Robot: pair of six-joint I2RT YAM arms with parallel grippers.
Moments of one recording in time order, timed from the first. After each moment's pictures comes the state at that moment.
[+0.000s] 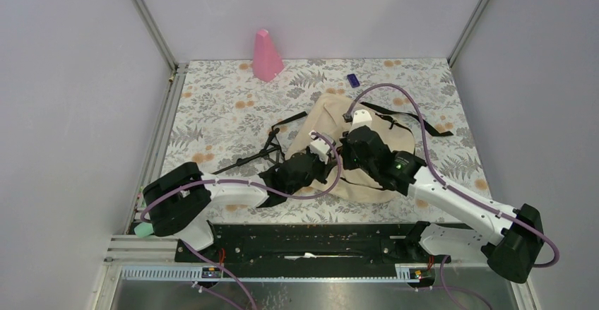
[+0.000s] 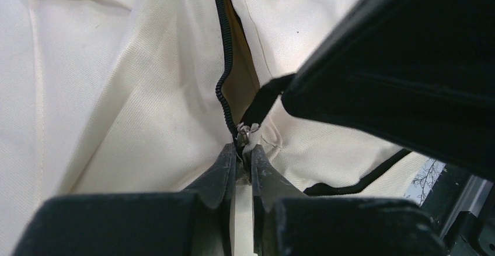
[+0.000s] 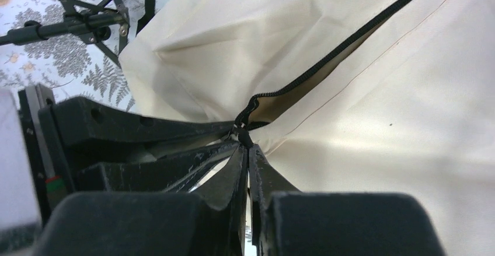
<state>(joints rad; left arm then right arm) -1.08 1.56 0.69 0.59 -0.22 -0.23 0.85 1.09 0.87 -0.45 0.32 0.44</state>
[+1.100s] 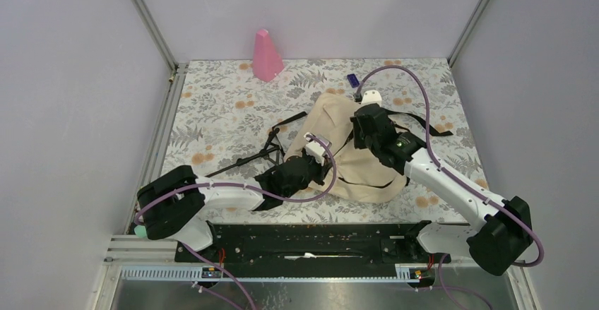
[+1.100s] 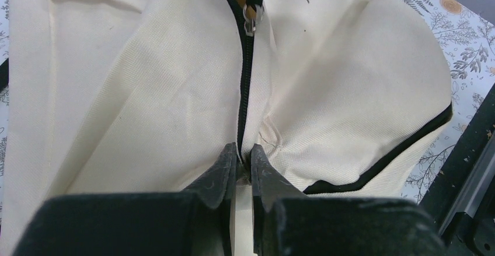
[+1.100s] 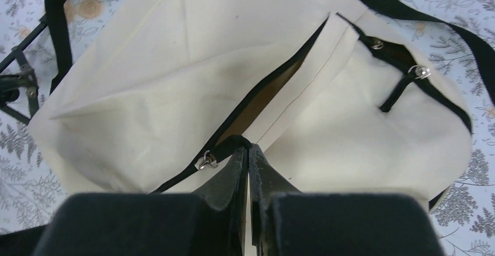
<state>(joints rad) -1.09 1.52 0.65 0.62 -0.26 -0.23 0.65 1.21 0.98 -0.46 0.36 0.29</state>
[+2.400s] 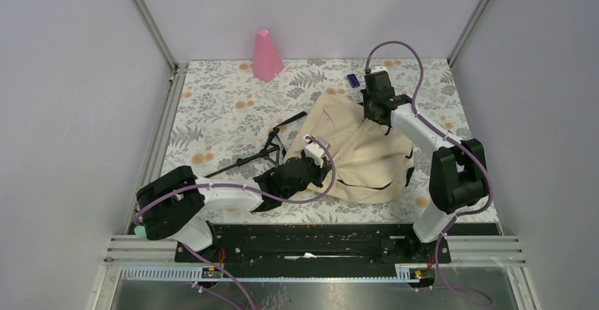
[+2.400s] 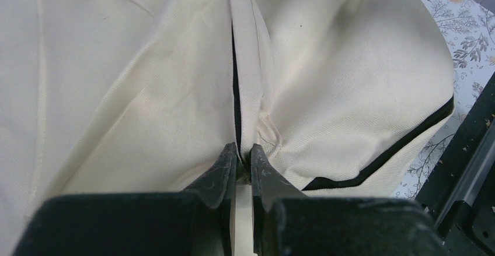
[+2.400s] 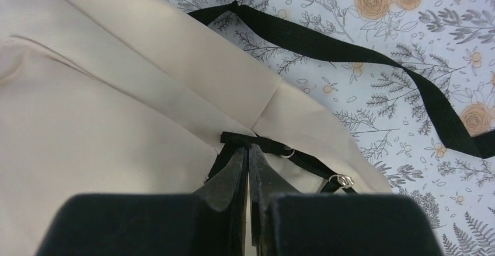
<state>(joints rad) -1.10 1.51 0.63 0.61 -0.24 -0.25 0.34 1.67 1.25 -0.41 0.29 0.15</state>
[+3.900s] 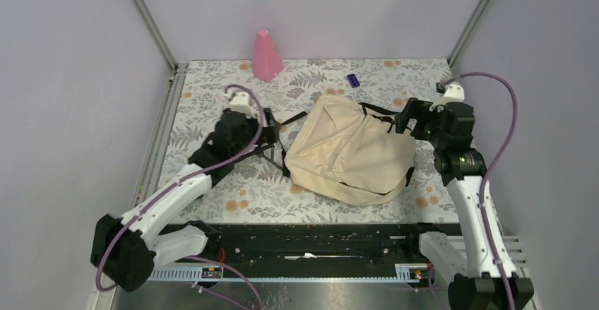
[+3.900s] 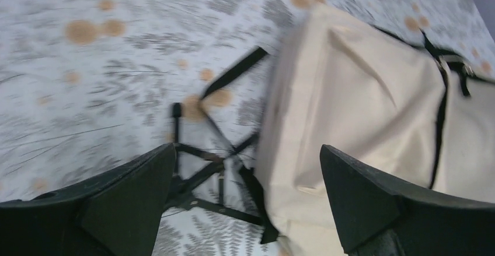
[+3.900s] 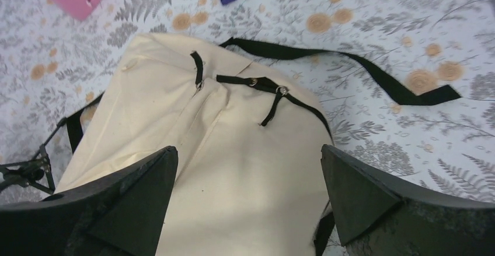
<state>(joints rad) -0.58 1.11 0.77 -0.02 -0.16 -0.36 0.03 0.93 0.92 -0.43 -0.09 0.22</state>
